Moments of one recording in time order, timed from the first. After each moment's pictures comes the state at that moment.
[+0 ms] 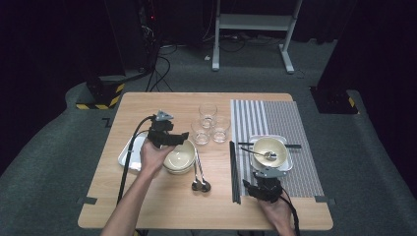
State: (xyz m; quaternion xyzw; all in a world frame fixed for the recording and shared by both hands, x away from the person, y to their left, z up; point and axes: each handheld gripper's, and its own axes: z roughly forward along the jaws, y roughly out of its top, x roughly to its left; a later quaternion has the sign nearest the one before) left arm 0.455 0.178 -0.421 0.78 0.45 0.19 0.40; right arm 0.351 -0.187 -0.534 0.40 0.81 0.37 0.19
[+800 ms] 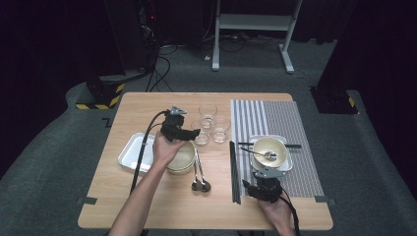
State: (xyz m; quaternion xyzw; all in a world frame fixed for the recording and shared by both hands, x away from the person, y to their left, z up) left arm 0.484 0.148 -0.429 0.79 0.44 0.17 0.39; right arm 0.351 -0.187 -0.534 0.40 0.82 0.37 0.19
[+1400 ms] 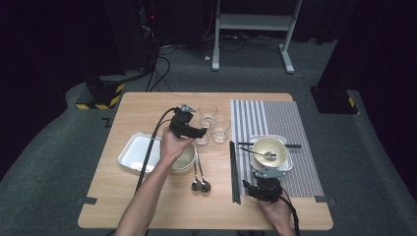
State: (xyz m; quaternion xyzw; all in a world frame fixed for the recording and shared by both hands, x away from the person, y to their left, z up) left arm 0.504 0.125 -0.433 0.80 0.43 0.17 0.37; right arm 0.351 -0.187 -0.534 0.40 0.82 0.37 0.19
